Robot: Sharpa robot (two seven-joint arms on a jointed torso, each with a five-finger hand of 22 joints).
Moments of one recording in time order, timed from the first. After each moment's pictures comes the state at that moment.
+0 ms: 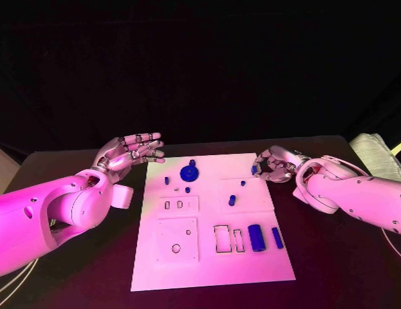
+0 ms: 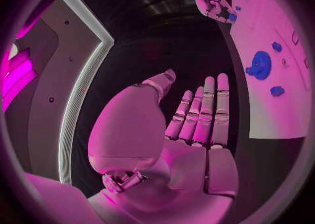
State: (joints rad) left arm 1.20 -0.91 0.00 1.53 -0.06 -0.26 0.45; left_hand 1.37 -0.14 0.41 0.10 0.08 0.72 0.19 0.14 0.12 0.87 0.21 0.10 0.07 0.87 0.16 0.43 0.37 0.16 0.78 0.25 0.57 0.32; right arm 1.28 -0.81 -0.16 1.25 -1.20 -0.39 0.03; right_hand 1.37 -0.21 0.46 0.11 0.22 0.95 0.17 0.14 0.39 1.47 0.09 1.54 1.31 1.47 0.02 1.57 1.31 0.05 1.47 0.11 1.36 1.31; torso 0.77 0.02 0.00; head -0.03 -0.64
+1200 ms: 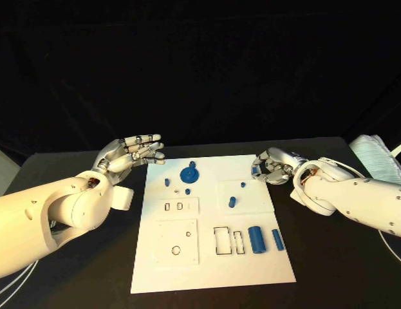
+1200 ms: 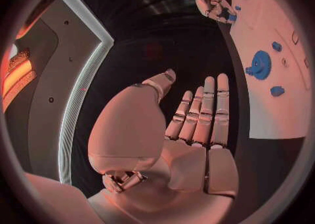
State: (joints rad) left arm 1.20 -0.91 0.00 1.53 -0.06 -0.26 0.45; left_hand 1.37 -0.14 0.41 0.10 0.08 0.72 0.19 0.14 0.12 0.87 0.21 0.10 0.07 0.87 0.16 0.43 0.37 0.16 0.78 0.25 0.58 0.32; right arm 1.27 -0.79 -0.16 1.25 -1.19 -0.40 0.02; right_hand 1.35 -0.20 0.47 0.10 0.19 0.97 0.15 0.17 0.40 1.47 0.08 1.55 1.31 1.47 0.01 1.57 1.31 0.05 1.47 0.11 1.35 1.31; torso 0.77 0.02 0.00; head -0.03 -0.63
